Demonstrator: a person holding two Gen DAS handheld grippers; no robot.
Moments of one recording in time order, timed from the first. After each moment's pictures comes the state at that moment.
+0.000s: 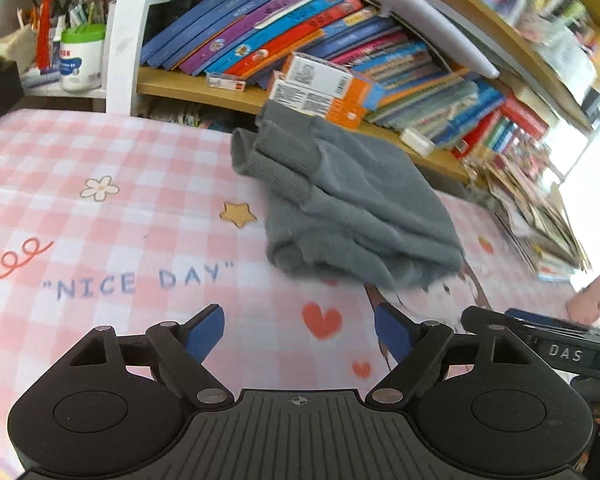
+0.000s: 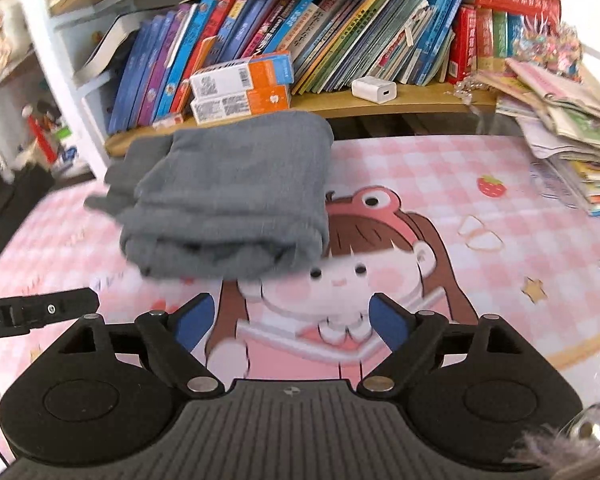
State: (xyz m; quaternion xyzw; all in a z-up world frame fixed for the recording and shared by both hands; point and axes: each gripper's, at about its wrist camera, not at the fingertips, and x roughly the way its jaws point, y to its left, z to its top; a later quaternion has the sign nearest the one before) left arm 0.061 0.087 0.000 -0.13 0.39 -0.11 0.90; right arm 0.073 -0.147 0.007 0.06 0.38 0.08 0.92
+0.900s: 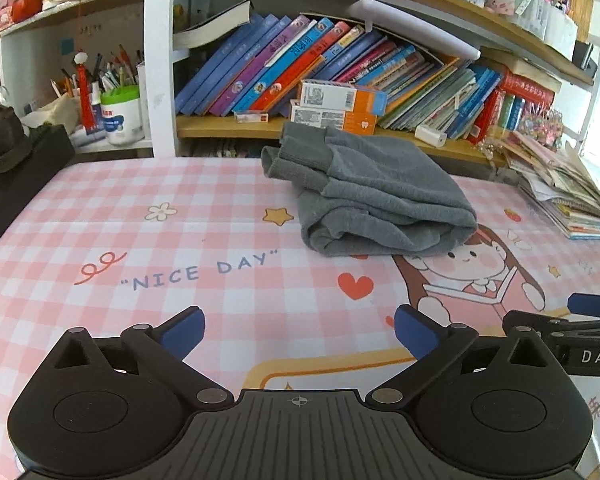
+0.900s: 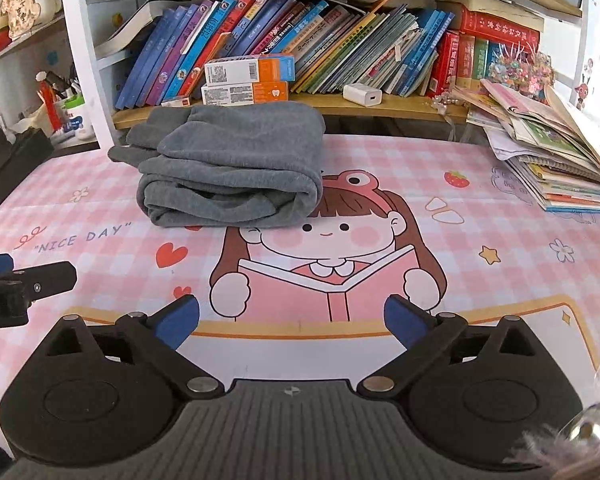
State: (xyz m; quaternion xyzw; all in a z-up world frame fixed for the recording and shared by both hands) left arm 0.000 0.073 0.011 -0.03 0.35 -0.05 0.94; right arm 0.008 -0.131 0.008 0.01 0.36 0.05 0.93
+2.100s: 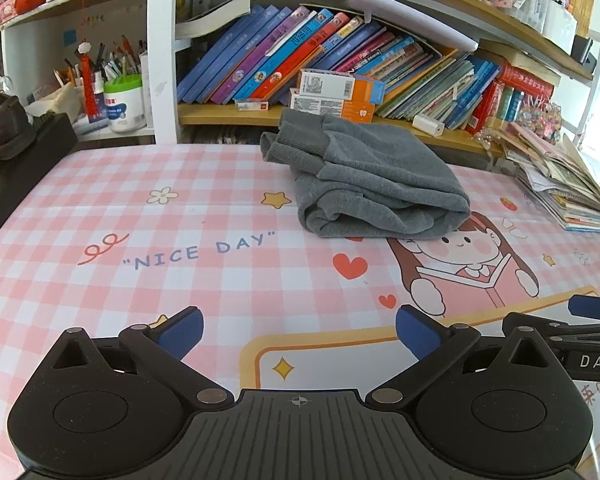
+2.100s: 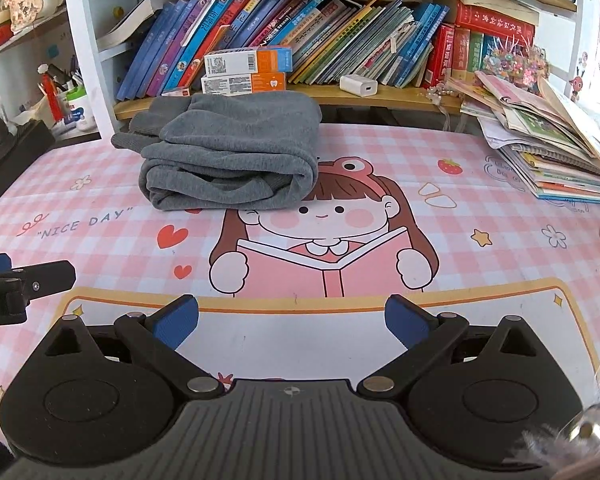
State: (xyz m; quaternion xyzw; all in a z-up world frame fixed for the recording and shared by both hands) left arm -0.013 0.070 0.009 -0.04 0.36 -0.05 0.93; right arm -0.007 -0.134 0.007 0.01 0.37 0.05 0.93
